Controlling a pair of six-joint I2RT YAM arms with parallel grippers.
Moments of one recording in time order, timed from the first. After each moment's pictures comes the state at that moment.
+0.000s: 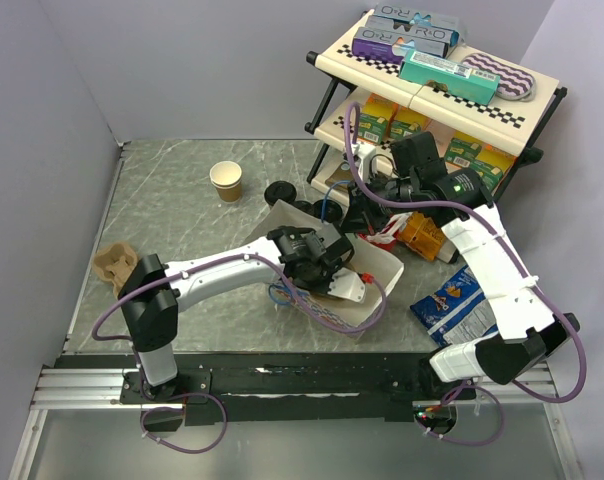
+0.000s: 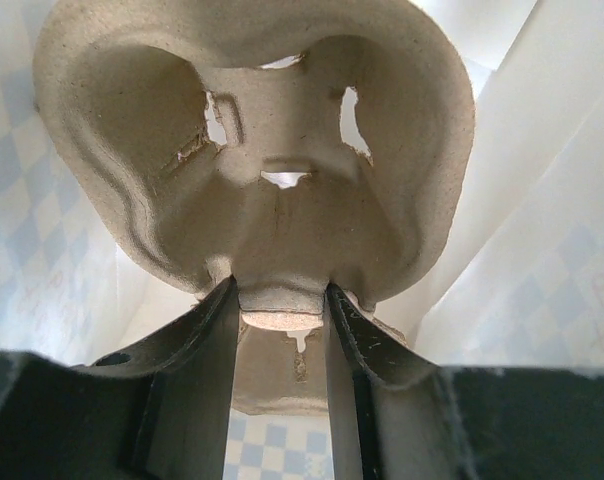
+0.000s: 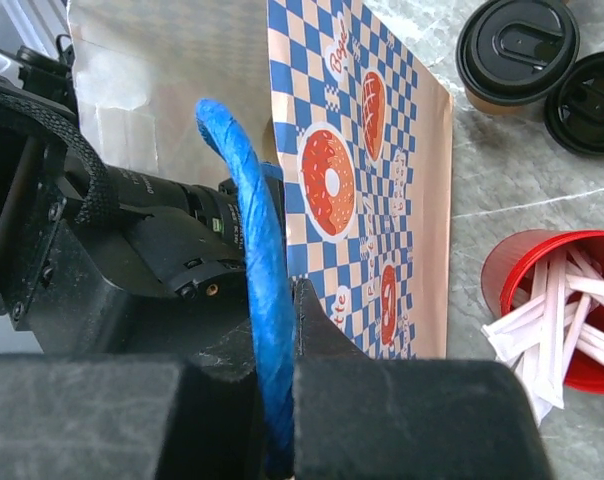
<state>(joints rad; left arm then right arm) -1.07 1.77 1.52 -0.89 -0.05 0.87 0.46 1.38 1.70 -1.14 -0.57 -0.14</state>
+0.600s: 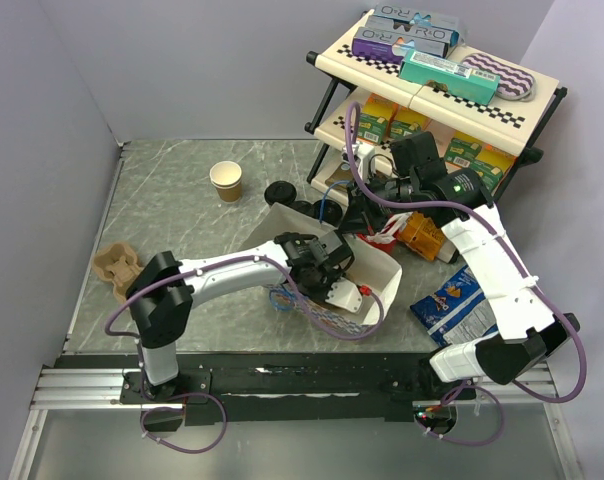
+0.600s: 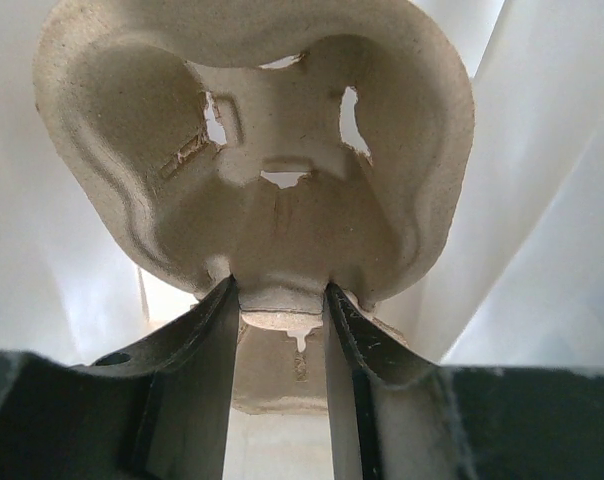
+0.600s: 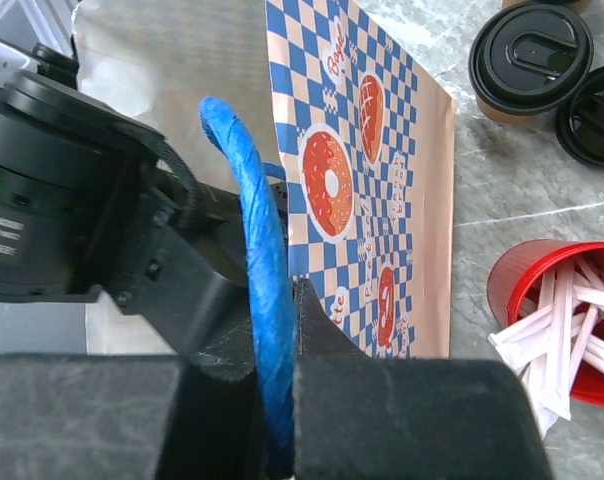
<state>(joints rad) -1.07 1.81 1.46 -0.83 0.00 0.97 0.46 1.38 1.70 -1.13 -0.59 -0.15</state>
